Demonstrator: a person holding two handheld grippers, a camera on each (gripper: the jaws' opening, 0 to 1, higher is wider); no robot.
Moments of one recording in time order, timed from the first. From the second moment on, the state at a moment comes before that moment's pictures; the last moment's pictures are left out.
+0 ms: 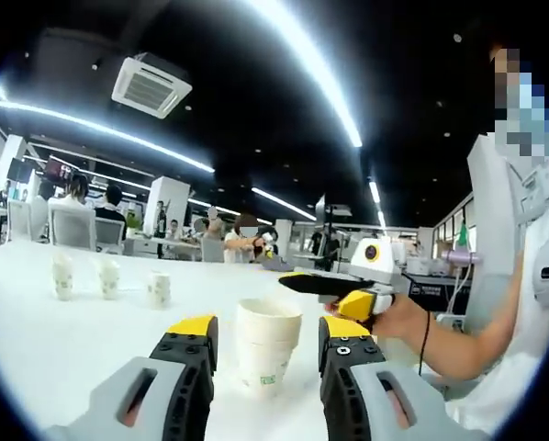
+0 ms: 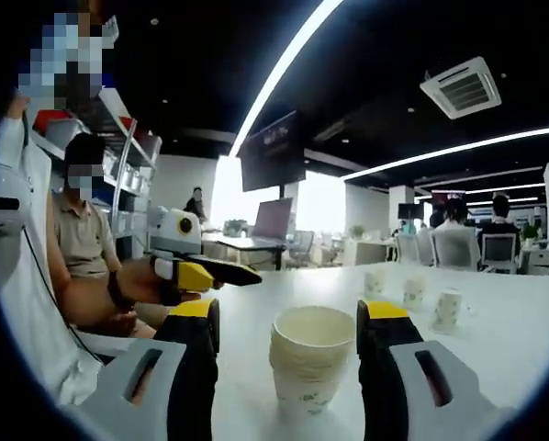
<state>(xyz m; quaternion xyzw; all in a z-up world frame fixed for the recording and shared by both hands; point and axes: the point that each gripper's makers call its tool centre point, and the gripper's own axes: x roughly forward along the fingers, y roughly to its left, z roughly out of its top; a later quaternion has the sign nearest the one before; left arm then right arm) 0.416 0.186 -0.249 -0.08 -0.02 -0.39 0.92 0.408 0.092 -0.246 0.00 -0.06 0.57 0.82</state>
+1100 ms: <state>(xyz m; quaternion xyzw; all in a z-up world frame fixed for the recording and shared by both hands) 0.671 0.152 -0.298 -0.03 0.08 -0.32 0.94 0.375 0.064 -0.246 0.04 -0.07 0.55 0.83</state>
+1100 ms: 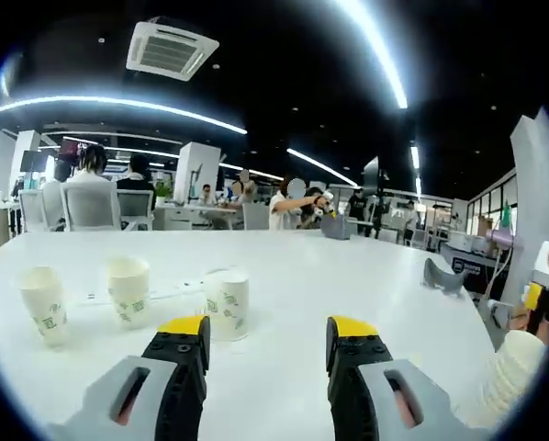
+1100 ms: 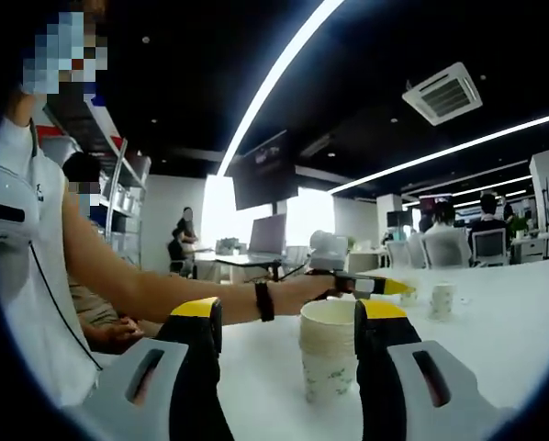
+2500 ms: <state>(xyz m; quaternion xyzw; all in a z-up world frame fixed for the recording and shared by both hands) 0.776 0.113 -0.339 0.10 0.17 -0.28 0.94 0.376 -0.001 -0.220 0.05 -0.11 0.48 0.87</state>
